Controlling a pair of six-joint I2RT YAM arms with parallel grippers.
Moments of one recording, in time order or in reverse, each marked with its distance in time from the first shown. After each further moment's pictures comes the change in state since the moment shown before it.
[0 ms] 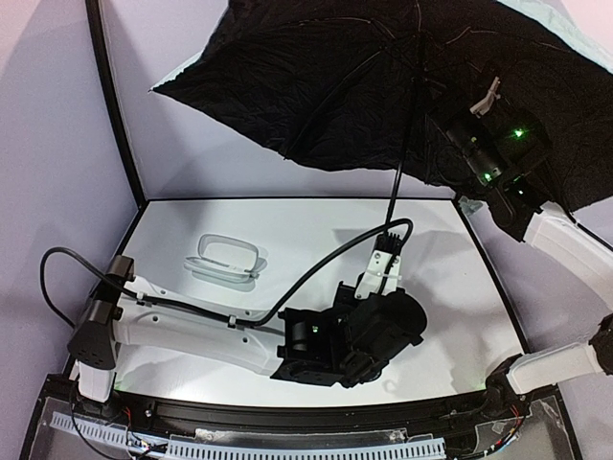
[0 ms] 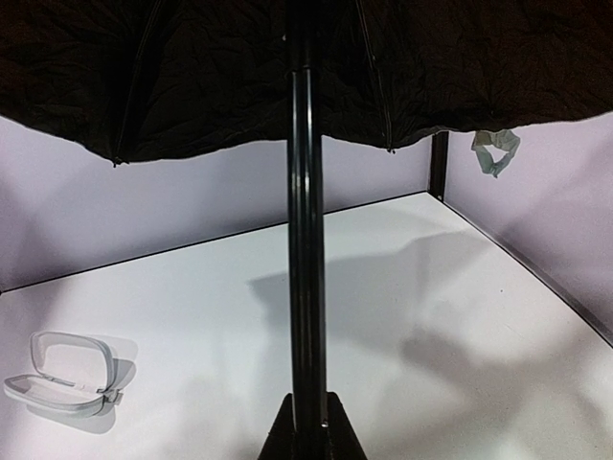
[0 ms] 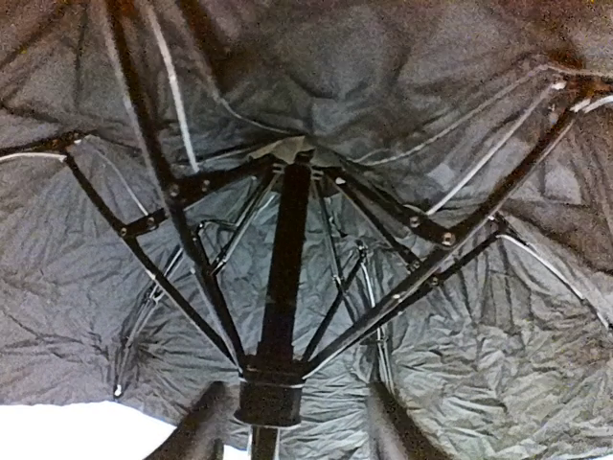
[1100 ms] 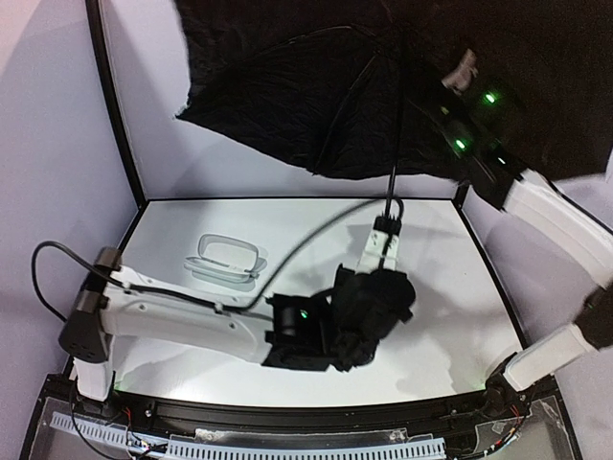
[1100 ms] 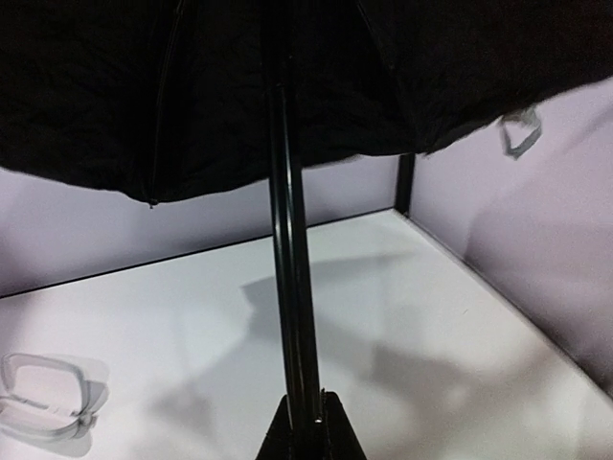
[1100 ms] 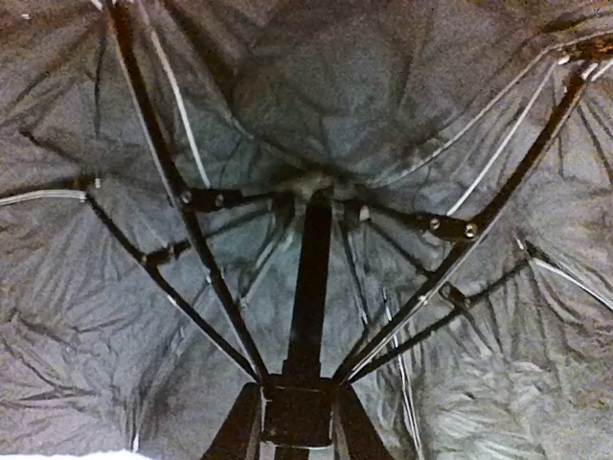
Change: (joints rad) left arm 0.018 -0.055 -0.023 0.076 0.142 0.064; right arm 0.064 0.199 0.285 -0.122 0.212 -0.159
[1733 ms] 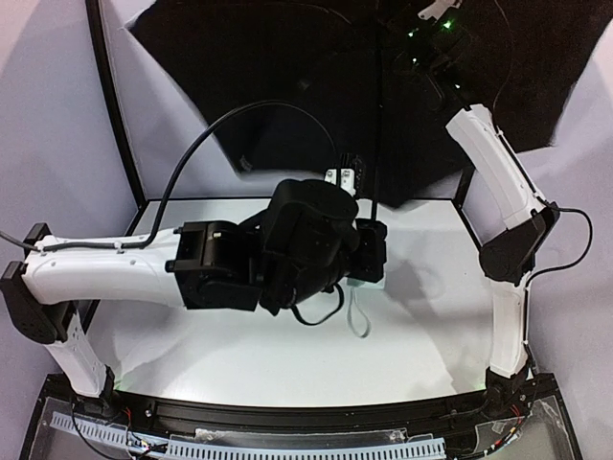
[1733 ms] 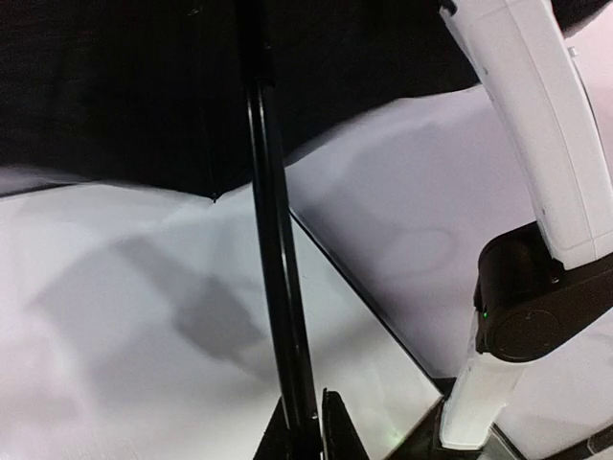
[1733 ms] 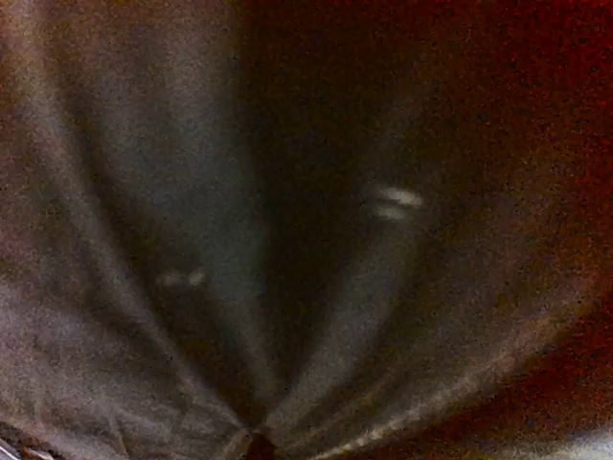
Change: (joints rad) left arm 0.042 -0.263 0.008 -0.386 0.499 -0.401; right arm -0.067 0.691 1.183 -0.281 0.309 -0.219
